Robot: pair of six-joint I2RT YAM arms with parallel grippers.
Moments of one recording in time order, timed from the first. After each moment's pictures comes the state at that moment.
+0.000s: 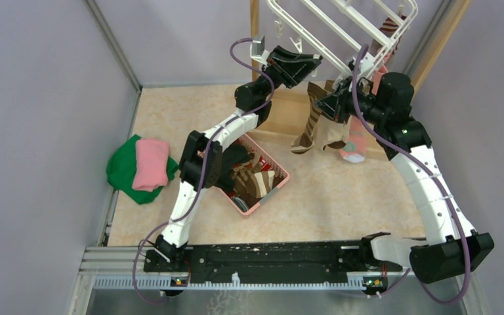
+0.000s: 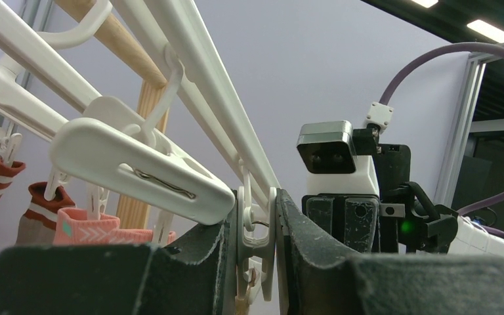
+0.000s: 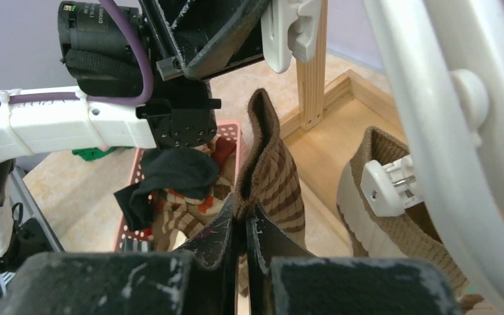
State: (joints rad) left arm -0.60 2.37 2.09 1.43 0.55 -1.21; right arm 0.24 1.20 1.35 -0.35 -0.58 0.11
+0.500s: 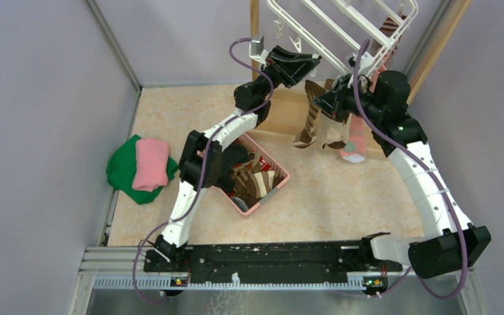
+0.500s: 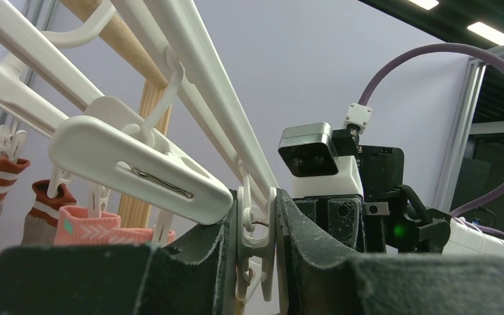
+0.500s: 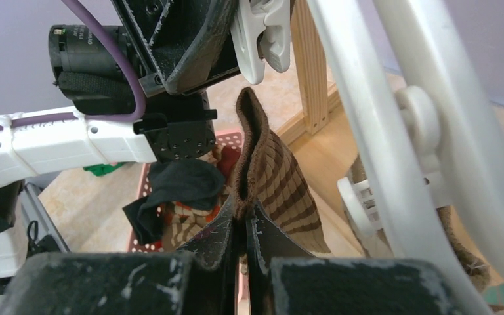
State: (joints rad) left arm -0.60 2.37 2.09 1.44 0.55 -1.22; right arm 0.24 1.23 1.34 -0.31 -0.55 0.17
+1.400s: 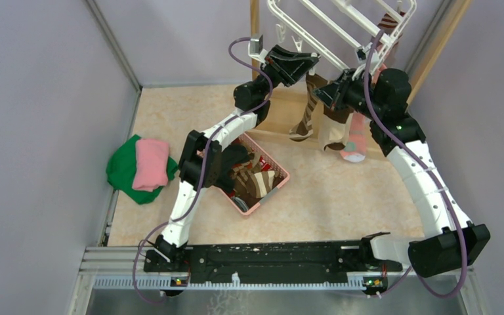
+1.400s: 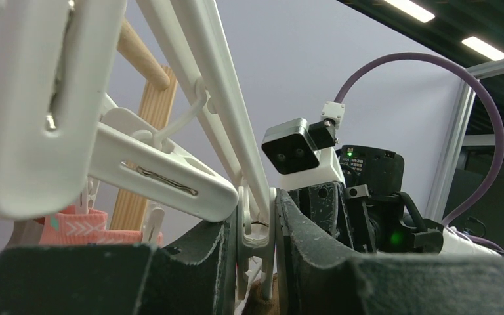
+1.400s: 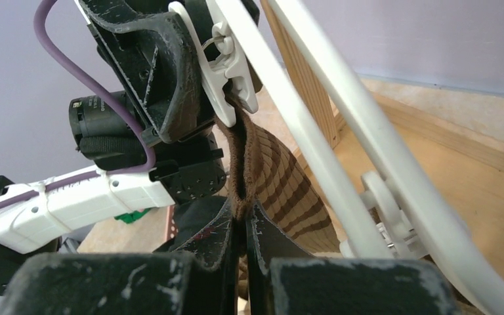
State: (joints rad) left arm -0.59 2.37 2.09 1.43 0.53 -1.26; right arm 0.24 1.24 1.34 -0.21 -0.48 0.39
